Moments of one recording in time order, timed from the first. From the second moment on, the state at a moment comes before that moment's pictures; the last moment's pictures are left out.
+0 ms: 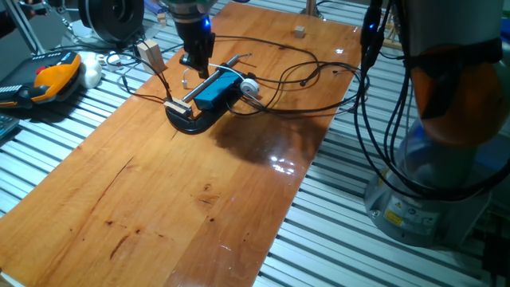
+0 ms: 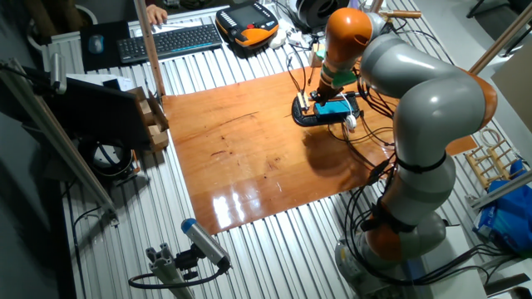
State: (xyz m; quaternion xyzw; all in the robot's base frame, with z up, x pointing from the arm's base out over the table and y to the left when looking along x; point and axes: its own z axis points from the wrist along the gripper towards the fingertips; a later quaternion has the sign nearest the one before) arm 0.550 -0.026 0.190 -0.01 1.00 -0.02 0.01
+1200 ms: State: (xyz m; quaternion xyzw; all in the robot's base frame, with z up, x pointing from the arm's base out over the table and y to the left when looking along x) arm 0.552 -0.038 0.186 0.01 1.00 -0.01 0.01
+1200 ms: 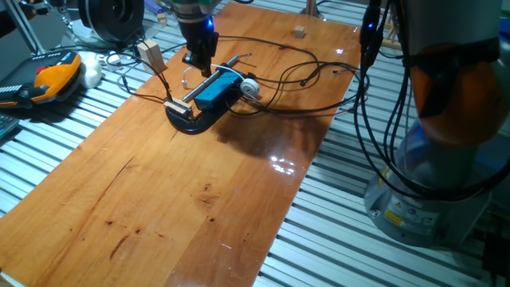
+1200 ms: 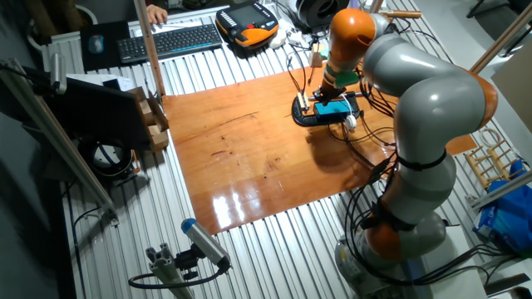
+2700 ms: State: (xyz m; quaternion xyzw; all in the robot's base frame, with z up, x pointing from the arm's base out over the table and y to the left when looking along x) arm 0.596 -0.064 0.174 0.02 1.00 -0.03 0.02
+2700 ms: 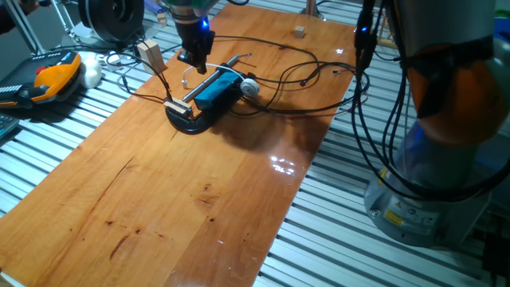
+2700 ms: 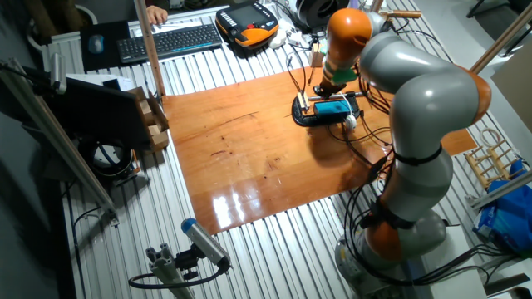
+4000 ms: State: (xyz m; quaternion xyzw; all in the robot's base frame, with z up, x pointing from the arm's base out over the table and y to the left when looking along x) arm 0.646 -0.104 0.135 0.01 1.00 -0.01 0.04
